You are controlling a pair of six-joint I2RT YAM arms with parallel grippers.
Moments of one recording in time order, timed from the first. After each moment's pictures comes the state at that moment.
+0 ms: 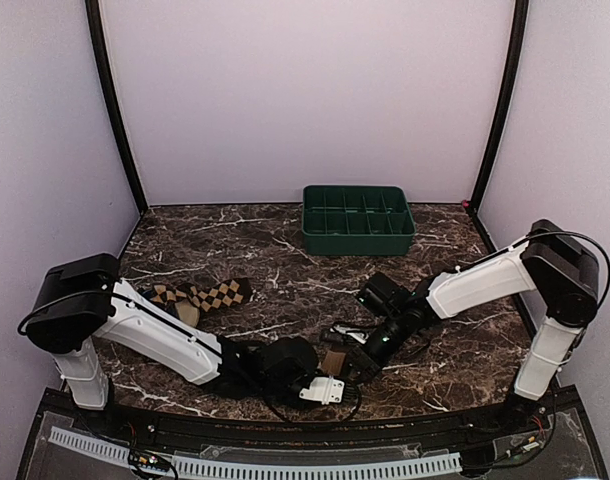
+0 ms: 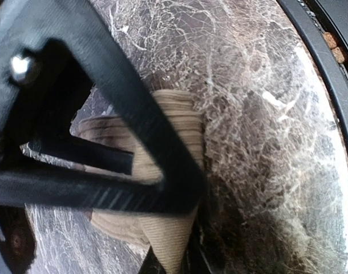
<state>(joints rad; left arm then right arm) -1.34 1.85 0.87 0.16 -0.23 0.68 0.91 1.76 0.85 -0.32 -0.76 0.16</state>
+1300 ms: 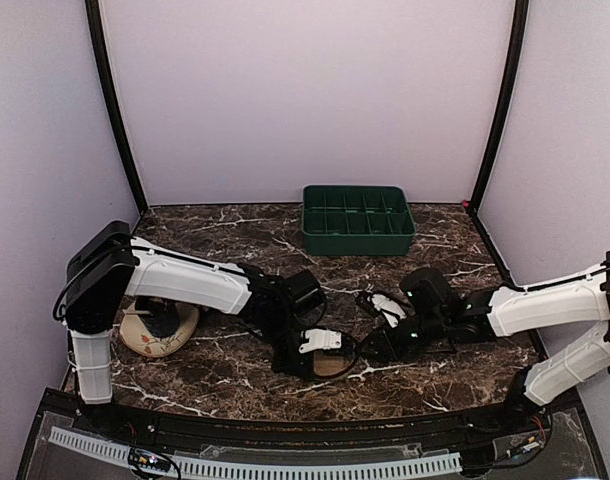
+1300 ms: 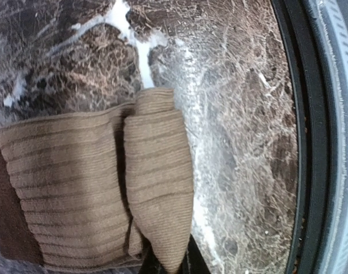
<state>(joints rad) -1.06 1.99 1.31 -0.62 0.39 0.47 0.90 1.34 0.57 -0.05 -0.27 0.29</state>
